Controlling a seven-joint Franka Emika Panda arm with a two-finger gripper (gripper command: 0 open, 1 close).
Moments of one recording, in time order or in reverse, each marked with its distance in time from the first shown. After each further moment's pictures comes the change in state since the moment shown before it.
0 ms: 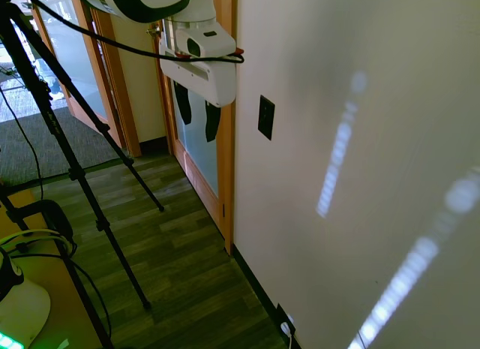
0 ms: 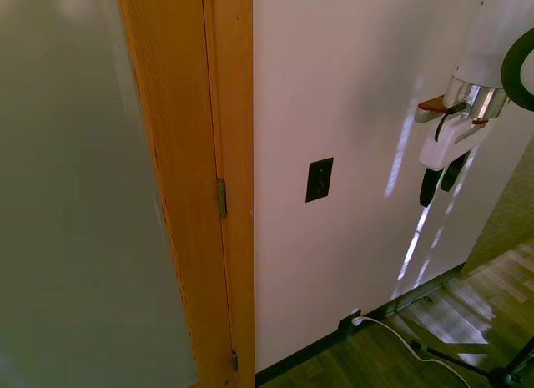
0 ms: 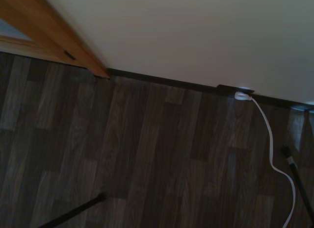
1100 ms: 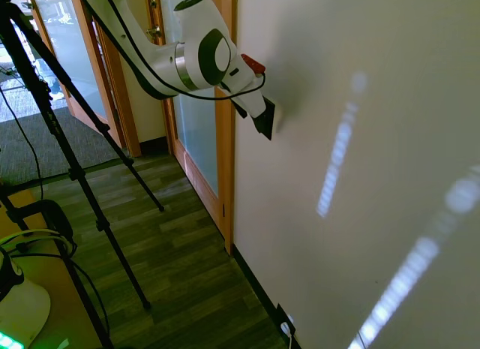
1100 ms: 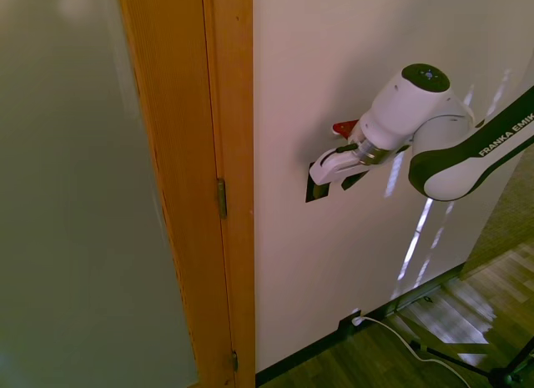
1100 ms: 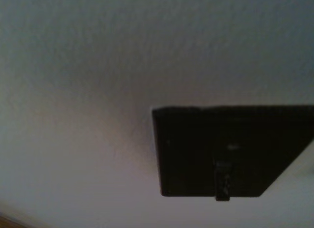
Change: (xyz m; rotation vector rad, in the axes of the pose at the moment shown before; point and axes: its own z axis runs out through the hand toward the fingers) arm 0.044 -0.140 0.104 0.324 0.350 0.179
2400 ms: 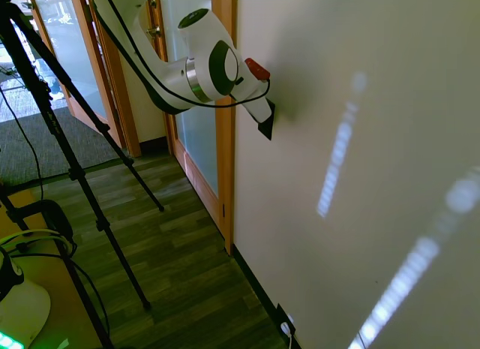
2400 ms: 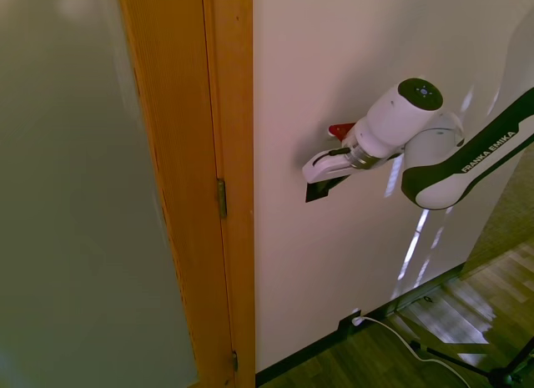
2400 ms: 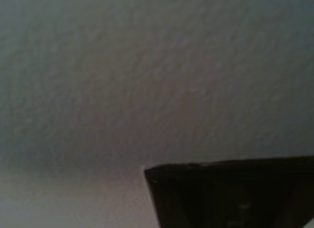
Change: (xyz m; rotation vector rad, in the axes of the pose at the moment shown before) arm 0.007 -0.007 0.019 0.085 0.053 0.049
